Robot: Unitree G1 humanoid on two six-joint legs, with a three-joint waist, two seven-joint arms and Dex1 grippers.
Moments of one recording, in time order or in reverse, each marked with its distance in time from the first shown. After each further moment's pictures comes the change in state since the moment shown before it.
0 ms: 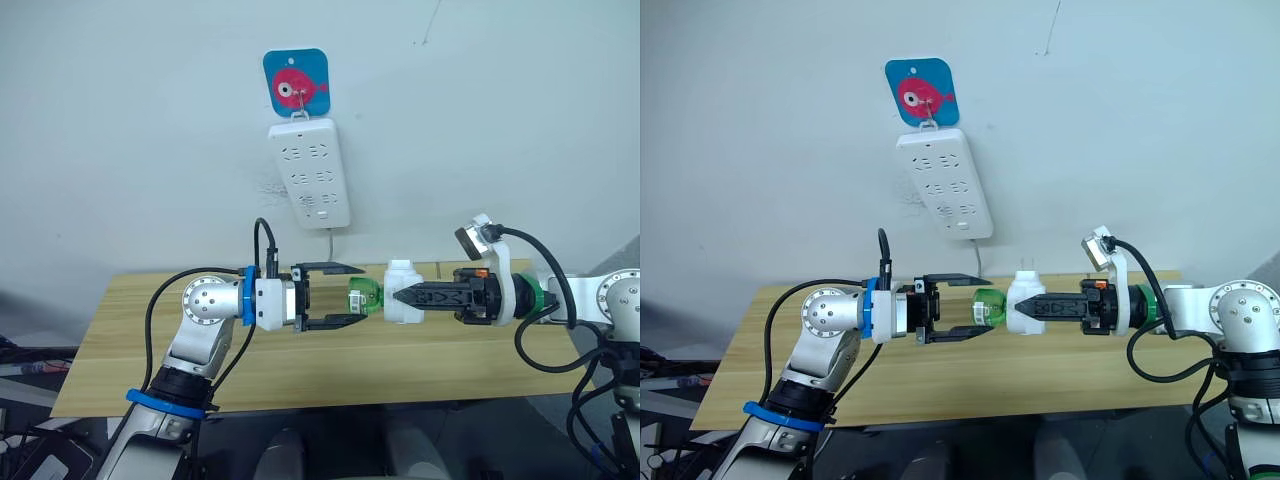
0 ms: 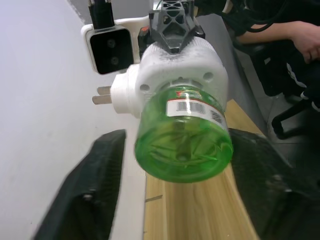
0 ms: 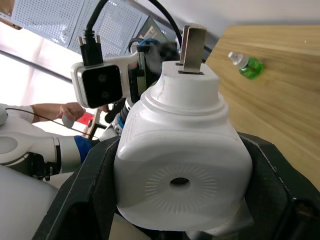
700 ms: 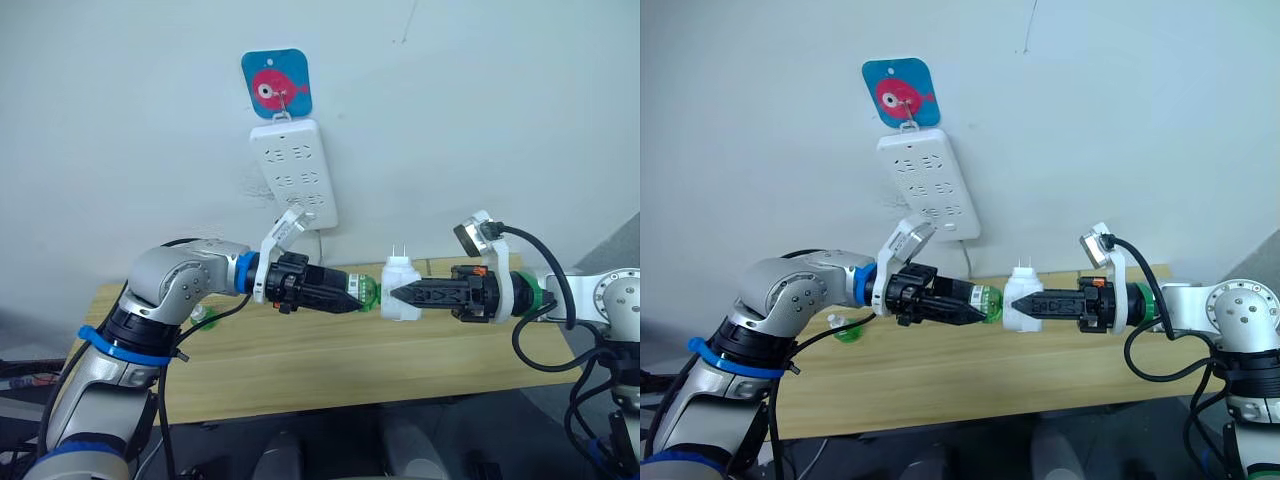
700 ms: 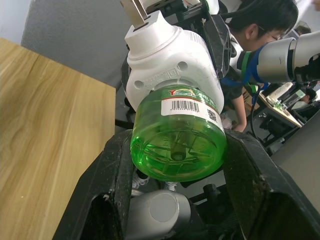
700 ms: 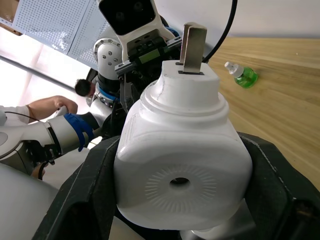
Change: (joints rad) left arm -0.272 0.229 -0.044 -0.114 -0.557 1.397 0.064; right arm -0.007 0.009 0.011 -0.020 -0.031 -0.018 0.036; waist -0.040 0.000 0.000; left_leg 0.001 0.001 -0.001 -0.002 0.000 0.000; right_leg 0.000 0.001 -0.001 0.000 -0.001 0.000
